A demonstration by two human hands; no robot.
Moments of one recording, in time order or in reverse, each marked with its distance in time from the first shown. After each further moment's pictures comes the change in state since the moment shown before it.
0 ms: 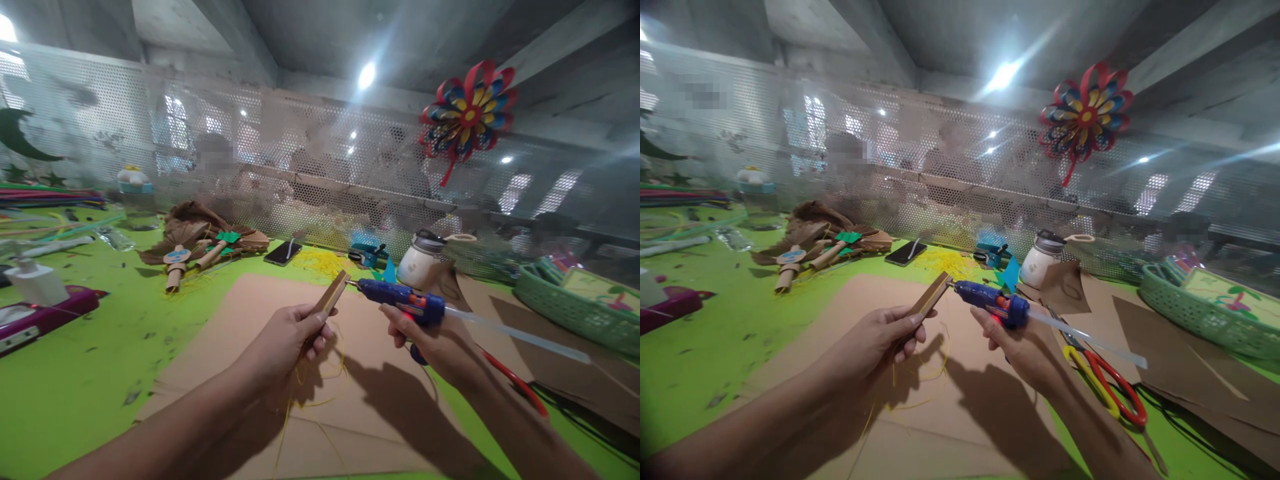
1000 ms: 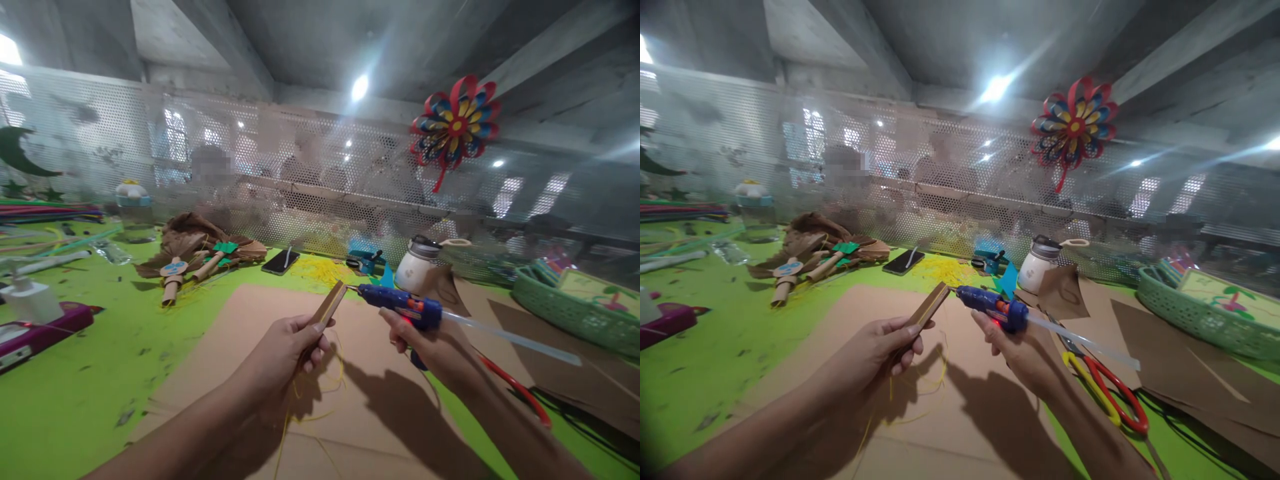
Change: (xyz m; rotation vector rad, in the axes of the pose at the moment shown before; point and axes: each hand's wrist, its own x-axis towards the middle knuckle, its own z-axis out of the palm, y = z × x) left_hand 0.002 -0.003 -0.004 0.022 -0.021 0.008; right_hand 0.002 -0.007 -0.004 -0.041 -0.017 -0.007
